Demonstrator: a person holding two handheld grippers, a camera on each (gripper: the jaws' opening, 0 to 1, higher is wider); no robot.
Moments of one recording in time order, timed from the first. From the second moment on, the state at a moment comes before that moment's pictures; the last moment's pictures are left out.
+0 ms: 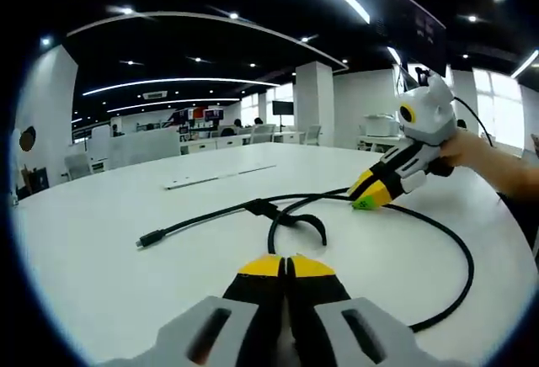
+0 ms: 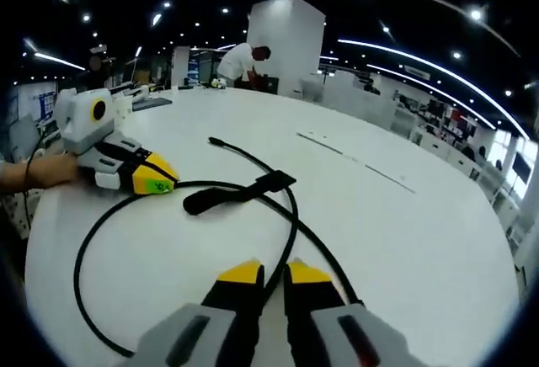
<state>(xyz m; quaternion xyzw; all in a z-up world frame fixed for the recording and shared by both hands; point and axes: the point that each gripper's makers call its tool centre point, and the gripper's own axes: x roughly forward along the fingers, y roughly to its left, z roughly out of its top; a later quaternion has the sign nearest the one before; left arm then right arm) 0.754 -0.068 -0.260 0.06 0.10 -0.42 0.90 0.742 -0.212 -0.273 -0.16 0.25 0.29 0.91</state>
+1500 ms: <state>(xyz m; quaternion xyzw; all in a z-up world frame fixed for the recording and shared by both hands) 0.739 -0.079 -0.260 0.06 0.09 -0.40 0.91 0.738 -0.186 -0.272 -0.14 0.16 0.35 0.91</state>
